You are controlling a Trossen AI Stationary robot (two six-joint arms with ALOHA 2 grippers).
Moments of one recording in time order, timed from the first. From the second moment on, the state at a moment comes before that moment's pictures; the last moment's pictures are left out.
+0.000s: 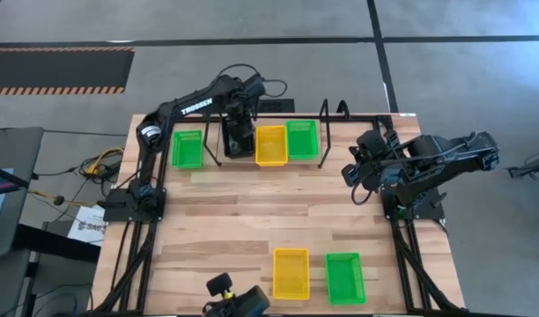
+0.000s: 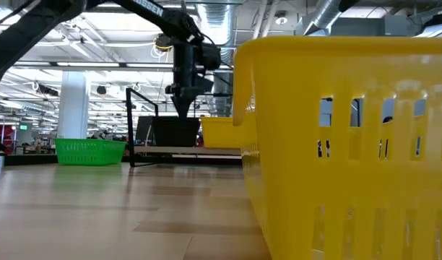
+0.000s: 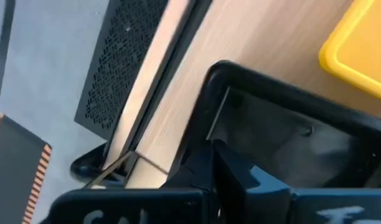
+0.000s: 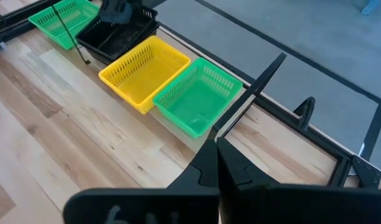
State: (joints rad) left arm 0.64 2.08 1.93 -1.23 -0.23 0.17; right arm 0.29 1.20 1.49 -1.44 0.83 0.94
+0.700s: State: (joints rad) left arm 0.57 2.11 1.94 -1.21 -0.20 0.19; right arm 0.29 1.20 1.49 -1.44 0.82 0.93
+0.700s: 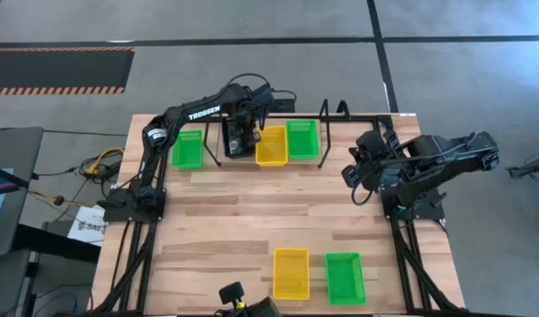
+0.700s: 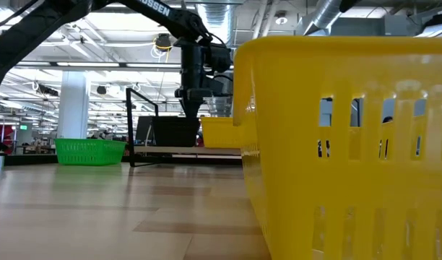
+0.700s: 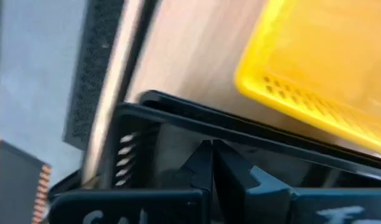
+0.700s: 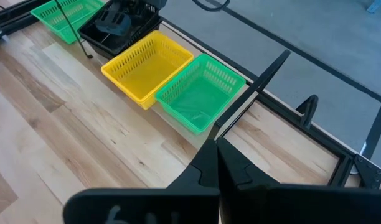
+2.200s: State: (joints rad) left arm 0.35 2.11 1.92 -1.50 -0.20 -0.08; right arm 0.29 1.17 1.49 -1.43 0.78 0.75
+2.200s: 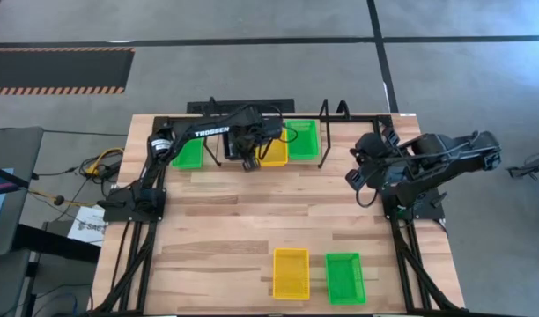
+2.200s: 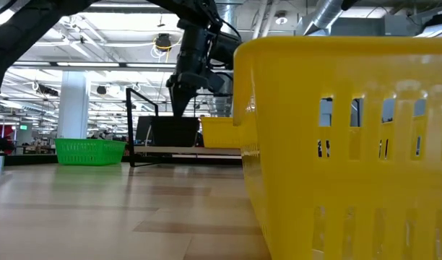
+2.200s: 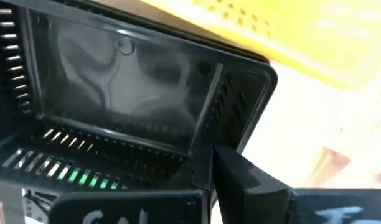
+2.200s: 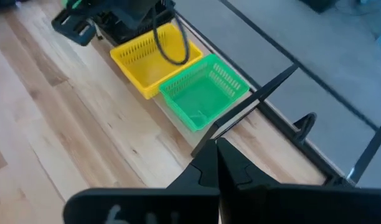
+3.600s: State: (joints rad) left arm 0.27 1.23 1.36 -1.57 -0.54 -1.00; right arm 0.31 1.10 1.49 -1.45 0.78 0.70
